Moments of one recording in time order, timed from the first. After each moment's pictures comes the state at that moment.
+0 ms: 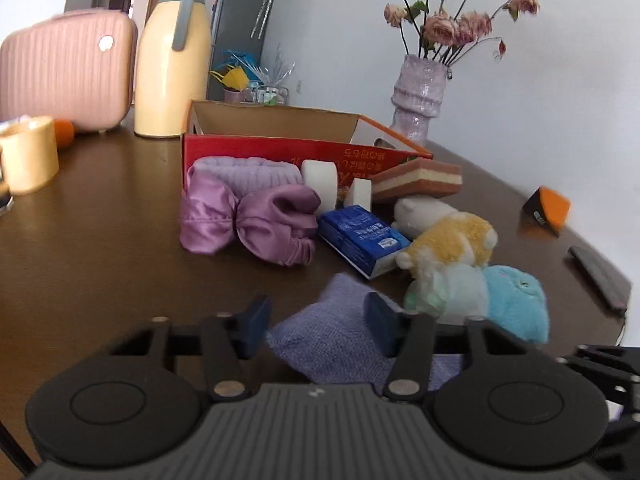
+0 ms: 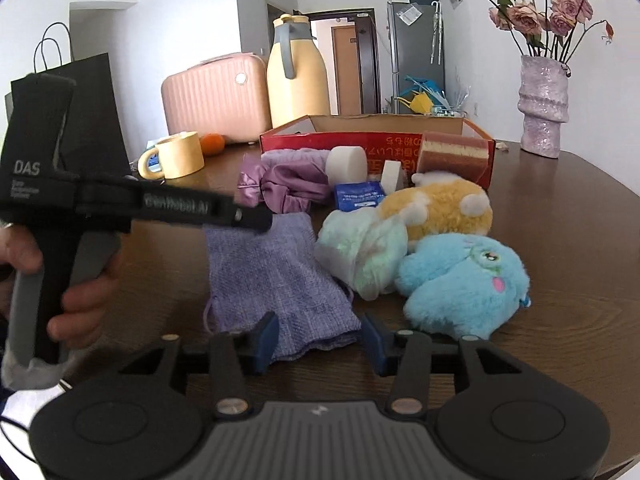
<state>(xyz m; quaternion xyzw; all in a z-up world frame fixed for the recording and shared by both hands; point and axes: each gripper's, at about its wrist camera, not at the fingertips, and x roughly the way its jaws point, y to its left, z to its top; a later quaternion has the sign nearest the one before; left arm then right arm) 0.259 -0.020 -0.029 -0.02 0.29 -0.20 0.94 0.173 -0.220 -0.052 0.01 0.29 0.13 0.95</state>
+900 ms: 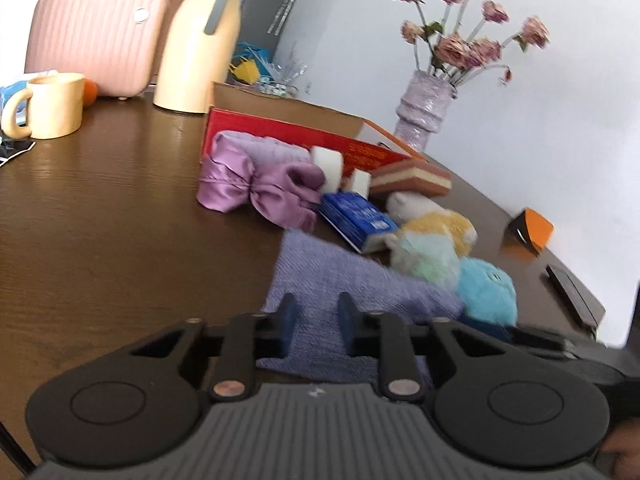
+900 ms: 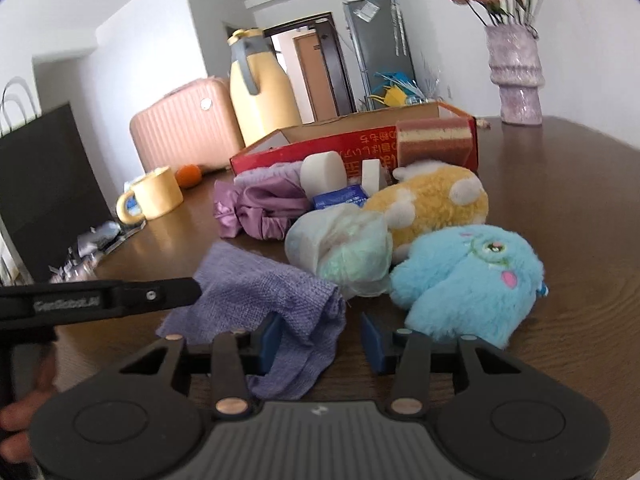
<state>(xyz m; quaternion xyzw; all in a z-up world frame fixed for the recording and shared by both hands) 0.222 0.010 -0.041 -0.10 0.30 -0.20 0.93 0.200 -0.224 -0.061 0.08 0.28 0.11 0.95</state>
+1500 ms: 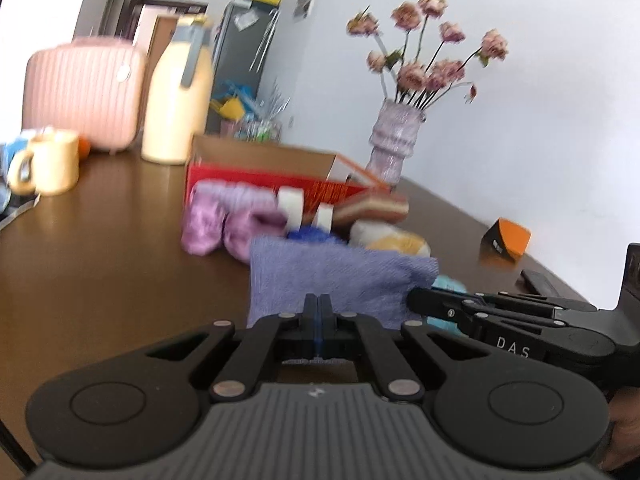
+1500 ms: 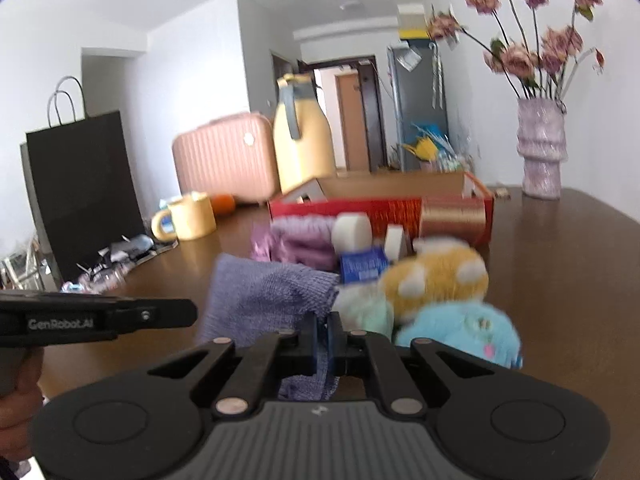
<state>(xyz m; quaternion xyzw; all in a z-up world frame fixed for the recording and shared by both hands) 0.168 -0.005 -0.011 -0.07 0.25 -0.21 0.94 0.171 -0.232 -0.019 0.04 0.20 0.15 0.97</state>
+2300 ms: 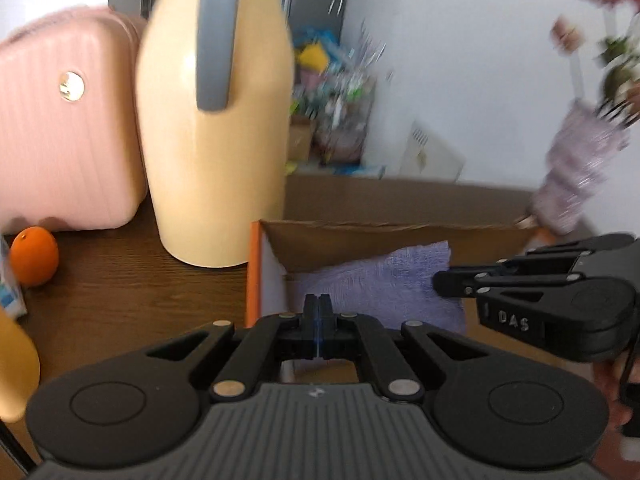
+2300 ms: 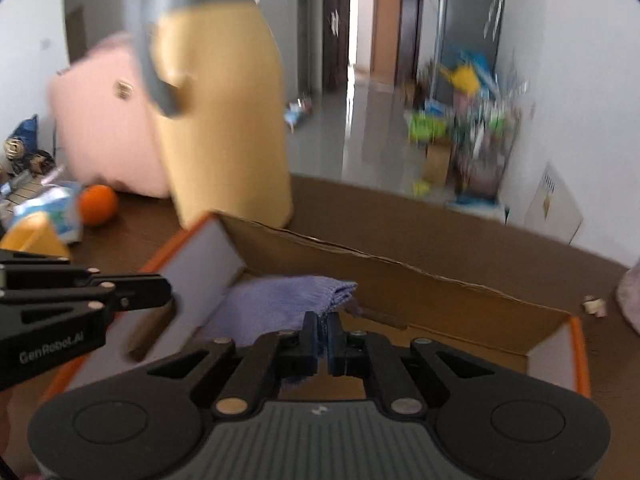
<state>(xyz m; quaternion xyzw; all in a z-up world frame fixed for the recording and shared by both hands) 0.577 -0.019 0.034 -0.04 0.34 -0.10 0.93 0.654 -0.191 0.033 -0.06 0.39 0.17 0.90</state>
